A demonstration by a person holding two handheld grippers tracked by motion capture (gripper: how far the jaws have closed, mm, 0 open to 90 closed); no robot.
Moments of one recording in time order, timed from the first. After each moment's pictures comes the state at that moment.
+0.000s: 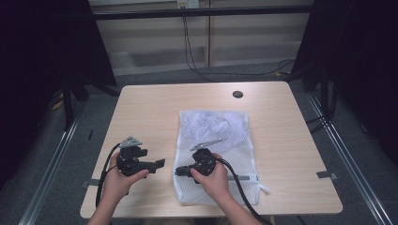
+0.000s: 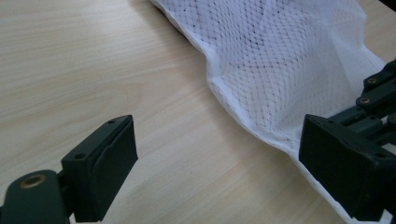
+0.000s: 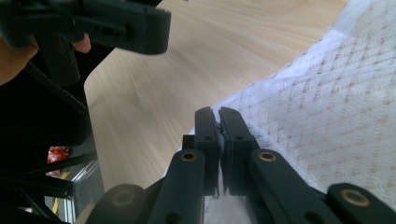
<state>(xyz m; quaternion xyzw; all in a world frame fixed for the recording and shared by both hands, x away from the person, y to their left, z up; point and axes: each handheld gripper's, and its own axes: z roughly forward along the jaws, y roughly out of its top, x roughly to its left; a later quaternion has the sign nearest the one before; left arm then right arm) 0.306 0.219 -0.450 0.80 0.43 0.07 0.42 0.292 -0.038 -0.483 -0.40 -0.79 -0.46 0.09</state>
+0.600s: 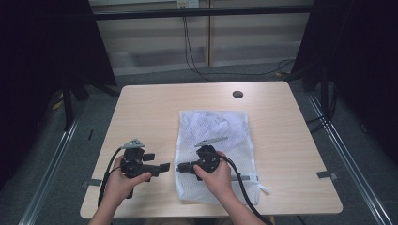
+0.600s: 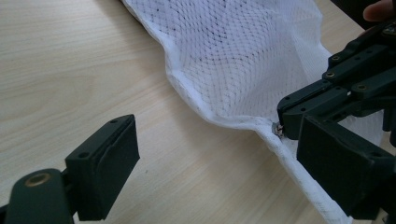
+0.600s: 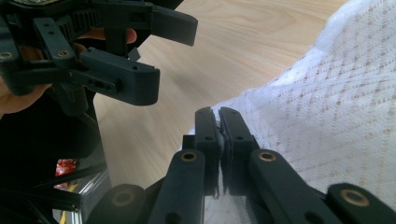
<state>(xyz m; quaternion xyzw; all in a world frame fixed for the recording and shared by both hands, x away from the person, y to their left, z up) 0.302 0.210 -0.453 0.80 0.41 0.00 0.44 0.295 -0.047 -0.475 -0.41 -0.77 -0.48 0.09</state>
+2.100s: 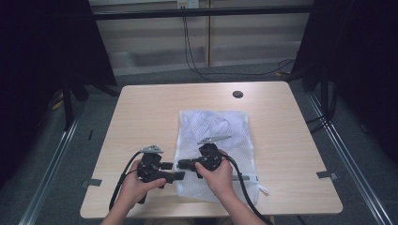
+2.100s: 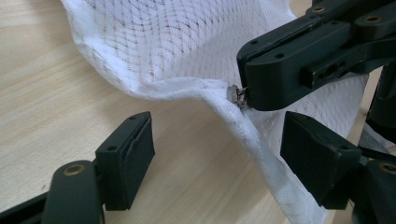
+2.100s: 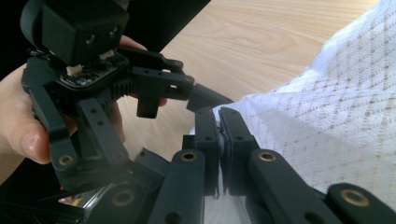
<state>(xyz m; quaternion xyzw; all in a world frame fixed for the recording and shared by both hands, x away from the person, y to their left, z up) 0.294 0.169 -0.471 0.83 0.38 -0.06 0.41 0.294 -0.052 -0.466 -0.41 -0.75 -0.51 0.09</state>
